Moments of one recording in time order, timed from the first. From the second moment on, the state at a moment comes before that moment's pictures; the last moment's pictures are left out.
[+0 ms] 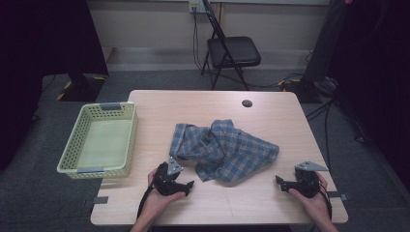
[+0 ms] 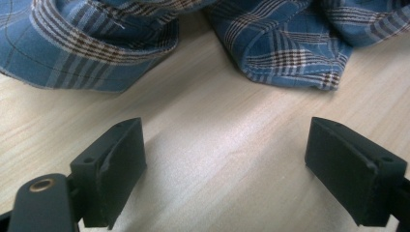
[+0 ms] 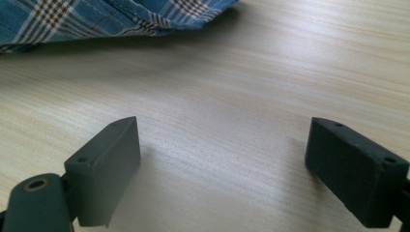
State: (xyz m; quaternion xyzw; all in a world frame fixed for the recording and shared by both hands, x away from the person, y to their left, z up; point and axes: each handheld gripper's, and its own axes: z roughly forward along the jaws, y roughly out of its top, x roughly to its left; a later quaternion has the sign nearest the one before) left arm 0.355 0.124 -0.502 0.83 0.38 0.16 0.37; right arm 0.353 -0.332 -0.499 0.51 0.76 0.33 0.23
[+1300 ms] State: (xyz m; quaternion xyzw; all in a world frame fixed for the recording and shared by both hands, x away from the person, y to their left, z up) left arm 0.343 0.116 -0.489 0.84 0.36 0.15 0.38; right arm 0.341 -0.326 -0.482 0.47 0.78 0.36 0.20
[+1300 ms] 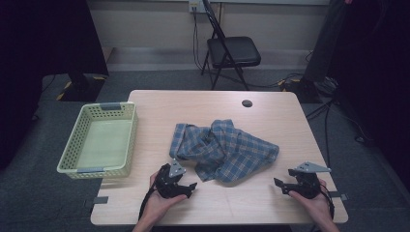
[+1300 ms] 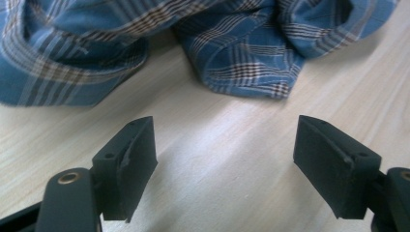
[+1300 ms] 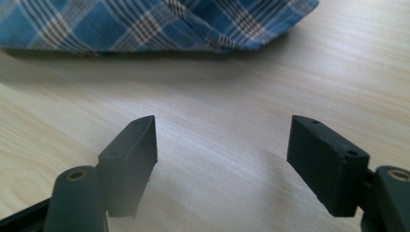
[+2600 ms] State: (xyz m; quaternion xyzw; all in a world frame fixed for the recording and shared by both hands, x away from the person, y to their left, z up) left arm 0.423 0.059 -0.479 0.82 0.39 0.16 0.40; right arm 0.441 -0.199 -0.420 0.36 0.81 0.43 0.18
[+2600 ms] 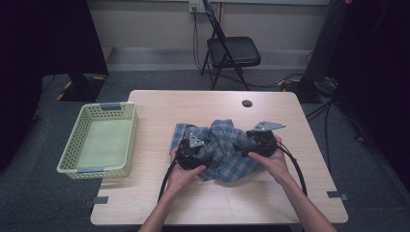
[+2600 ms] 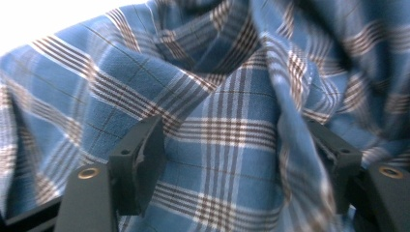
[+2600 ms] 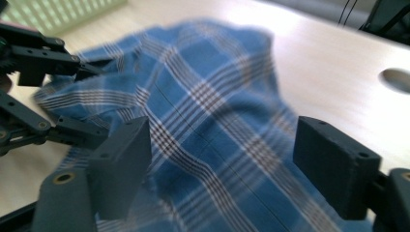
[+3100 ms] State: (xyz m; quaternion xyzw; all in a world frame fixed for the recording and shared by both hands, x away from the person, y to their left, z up) left arm 0.412 0.058 -0.499 0.83 0.36 0.16 0.38; right arm 0.436 -0.205 -0.479 0.37 0.82 0.42 0.16
